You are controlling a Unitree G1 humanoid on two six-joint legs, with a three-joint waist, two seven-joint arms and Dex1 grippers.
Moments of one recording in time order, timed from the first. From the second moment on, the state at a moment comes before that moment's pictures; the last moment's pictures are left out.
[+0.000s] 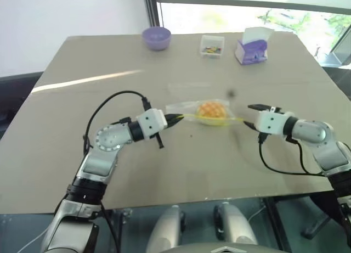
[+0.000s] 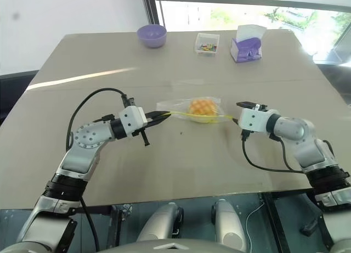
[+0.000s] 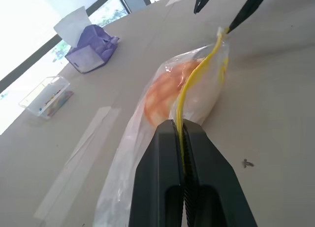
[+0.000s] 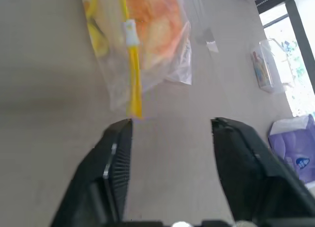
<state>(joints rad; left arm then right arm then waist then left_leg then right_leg) -0.39 0.59 -0.12 0.05 -0.11 -0.20 -0.88 -0.43 -0.77 0.21 0.13 -0.16 -0.20 0.72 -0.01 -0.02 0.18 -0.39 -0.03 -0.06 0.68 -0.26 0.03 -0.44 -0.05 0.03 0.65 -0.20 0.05</state>
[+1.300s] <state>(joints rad) -0.41 0.58 -0.12 0.07 -0.10 -0.21 -0.85 -0.52 -0.68 0.18 0.14 -0.06 -0.09 0.84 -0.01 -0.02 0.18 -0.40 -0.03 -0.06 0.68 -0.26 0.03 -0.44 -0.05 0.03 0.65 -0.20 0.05</state>
